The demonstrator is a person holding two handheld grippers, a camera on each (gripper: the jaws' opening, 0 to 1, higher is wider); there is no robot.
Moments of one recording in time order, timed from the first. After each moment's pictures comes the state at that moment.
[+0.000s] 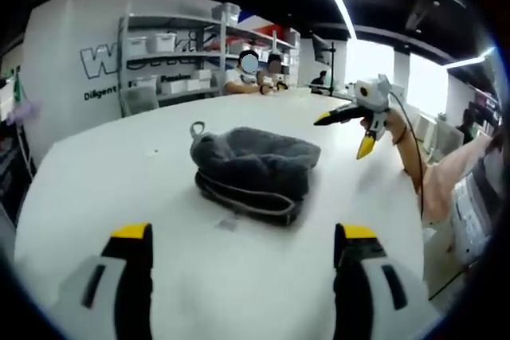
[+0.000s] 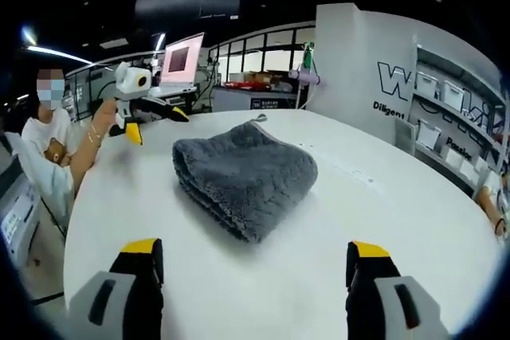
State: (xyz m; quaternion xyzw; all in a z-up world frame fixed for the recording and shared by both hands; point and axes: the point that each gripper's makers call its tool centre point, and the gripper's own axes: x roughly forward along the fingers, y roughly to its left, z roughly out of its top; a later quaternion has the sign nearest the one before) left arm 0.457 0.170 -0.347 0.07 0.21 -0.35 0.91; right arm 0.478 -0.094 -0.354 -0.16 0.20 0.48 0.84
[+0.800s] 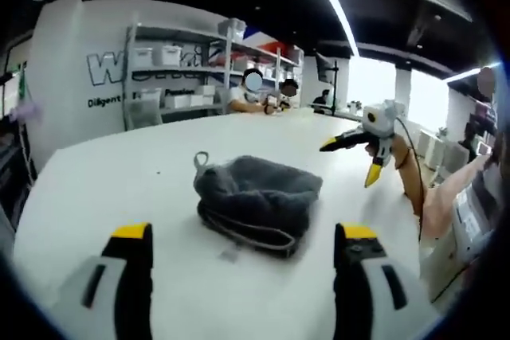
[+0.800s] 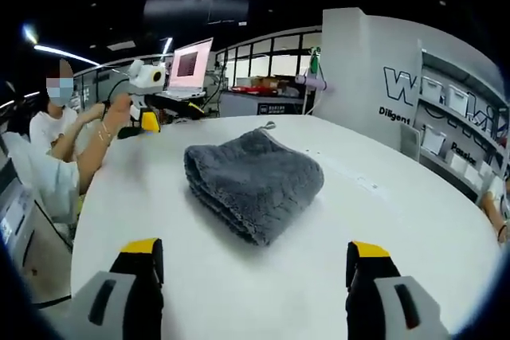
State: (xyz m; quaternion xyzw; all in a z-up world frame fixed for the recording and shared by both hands) left arm 0.479 0.150 -0.295 0.06 0.15 -0.35 0.92; right arm 0.472 -0.094 -0.346 -0.16 0.19 0.49 0.83
